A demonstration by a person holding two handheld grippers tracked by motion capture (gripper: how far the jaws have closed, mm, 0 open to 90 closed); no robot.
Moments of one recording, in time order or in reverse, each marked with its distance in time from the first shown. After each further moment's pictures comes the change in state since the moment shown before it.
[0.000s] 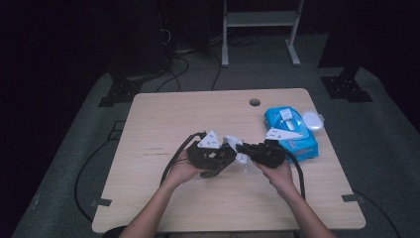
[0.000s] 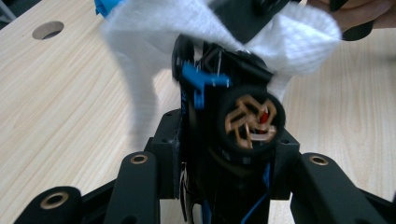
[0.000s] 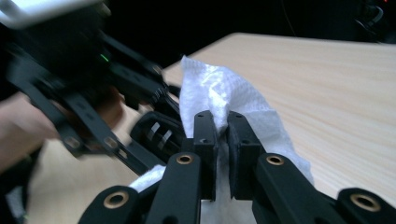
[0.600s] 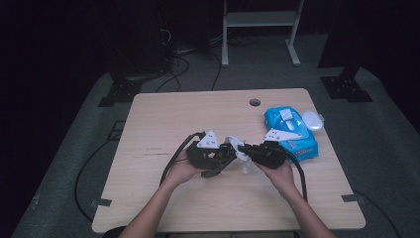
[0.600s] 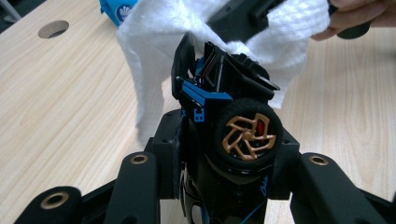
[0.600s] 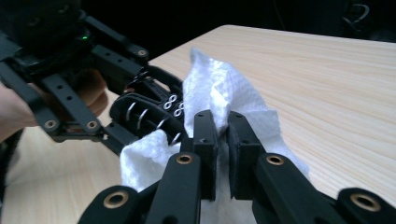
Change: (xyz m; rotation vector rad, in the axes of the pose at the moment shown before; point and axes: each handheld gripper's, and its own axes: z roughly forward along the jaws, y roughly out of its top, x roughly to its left) left arm 0.002 -0.003 -0.001 0.014 0.008 0.006; right arm -0.005 -0.005 0.000 0.044 -0.063 -0.029
